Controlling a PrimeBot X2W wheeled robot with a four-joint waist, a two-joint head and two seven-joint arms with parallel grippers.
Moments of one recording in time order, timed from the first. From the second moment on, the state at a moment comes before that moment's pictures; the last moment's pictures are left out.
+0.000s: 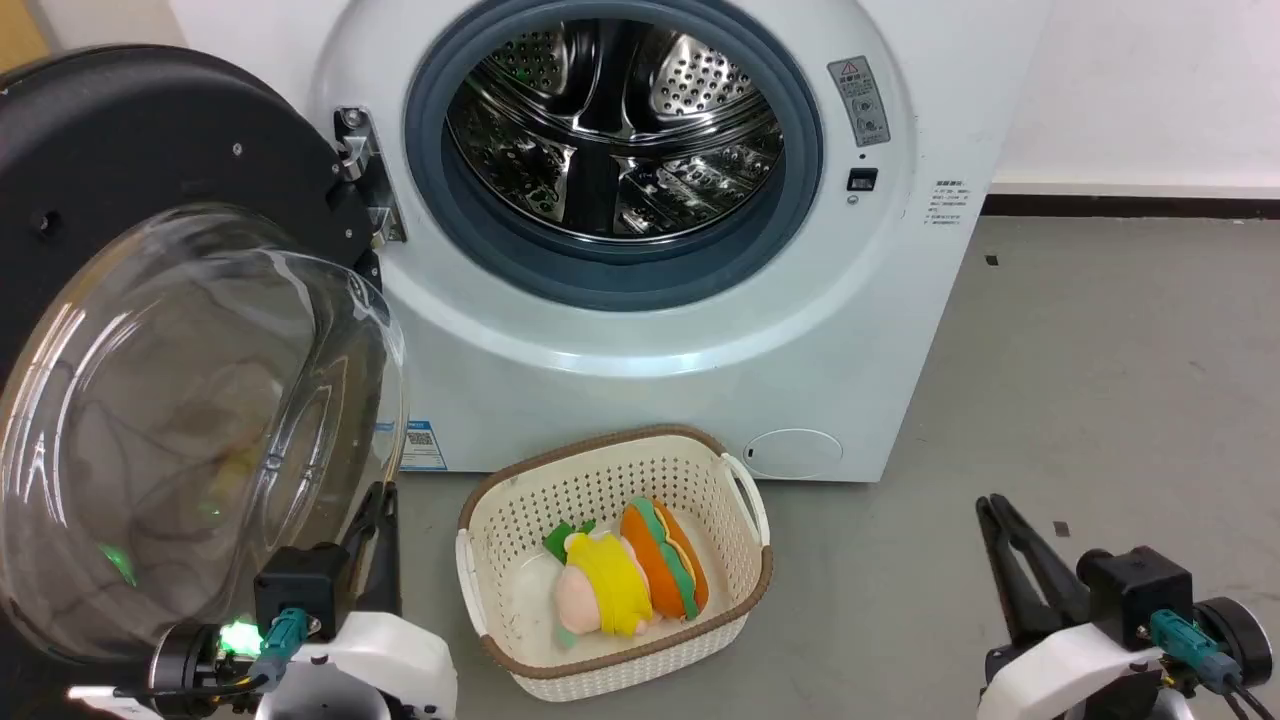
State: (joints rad) left arm -0.01 0.05 0.00 0.00 0.00 0.01 0.00; right arm 0.01 -0.05 0.00 0.00 0.01 0.13 0.00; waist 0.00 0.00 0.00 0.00
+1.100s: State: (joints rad) left arm -0.01 0.05 -0.03 0.00 -0.01 0.03 -0.05; right arm 0.01 -0.05 0.00 0.00 0.04 0.13 -0.05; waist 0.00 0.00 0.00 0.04
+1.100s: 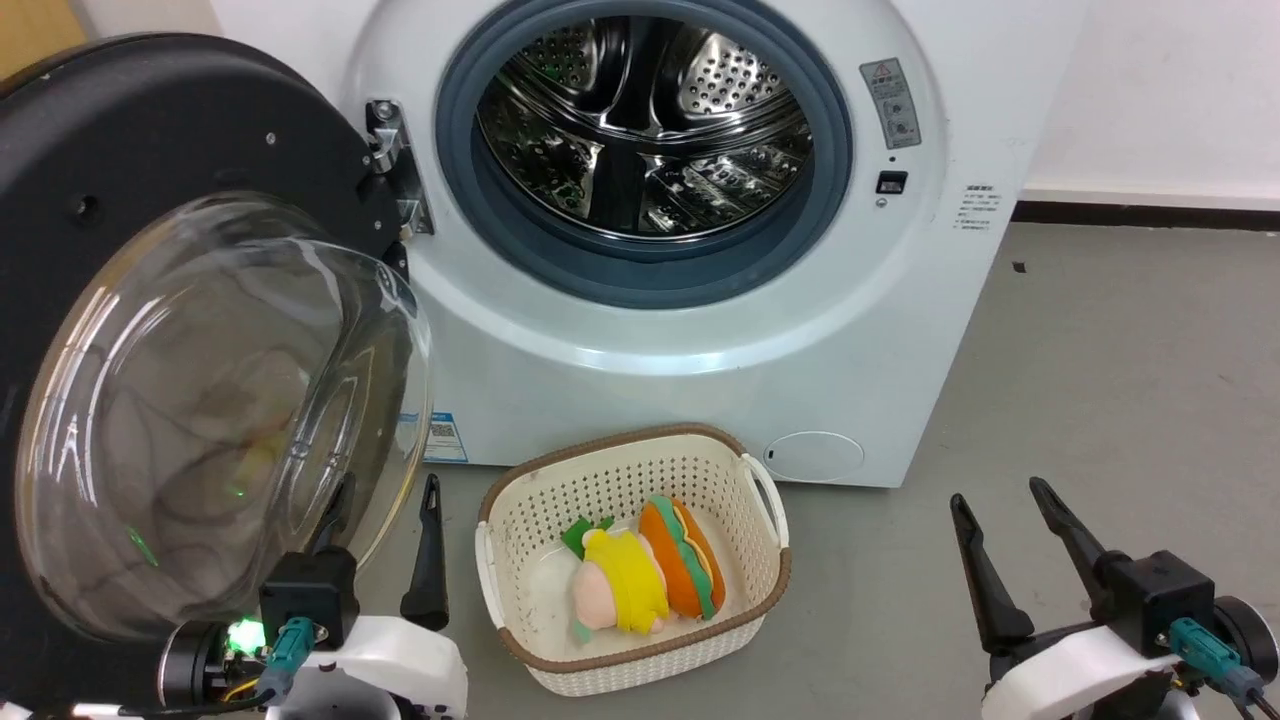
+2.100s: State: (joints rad) left arm 0.00 0.05 -0.06 0.01 -0.05 0.07 -0.12; right arm 0.03 -0.05 0.02 0.00 0.06 0.13 -0.12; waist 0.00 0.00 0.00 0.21
